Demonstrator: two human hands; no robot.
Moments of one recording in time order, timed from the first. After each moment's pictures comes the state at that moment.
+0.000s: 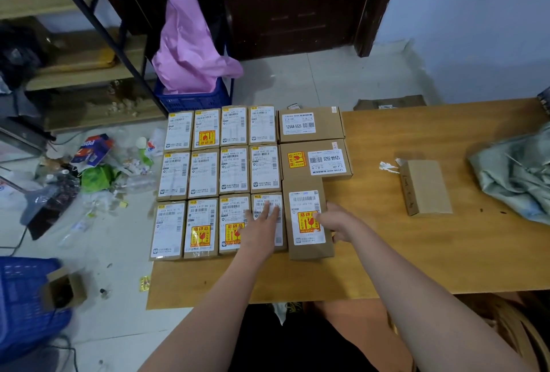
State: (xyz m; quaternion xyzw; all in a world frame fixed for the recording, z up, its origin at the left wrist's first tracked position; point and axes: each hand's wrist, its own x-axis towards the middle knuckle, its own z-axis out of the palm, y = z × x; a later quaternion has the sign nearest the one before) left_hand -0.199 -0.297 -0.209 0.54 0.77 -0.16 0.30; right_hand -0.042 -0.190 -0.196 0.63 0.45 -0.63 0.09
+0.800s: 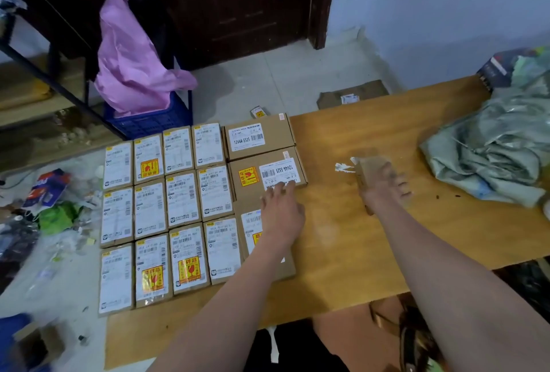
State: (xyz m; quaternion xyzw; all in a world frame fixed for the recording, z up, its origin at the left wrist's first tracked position) left_hand -0.081 -0.169 -0.177 0.57 0.77 0.05 0.27; right_hand 0.113 -0.058 -0.224 0.85 0.47 -0.24 0.09
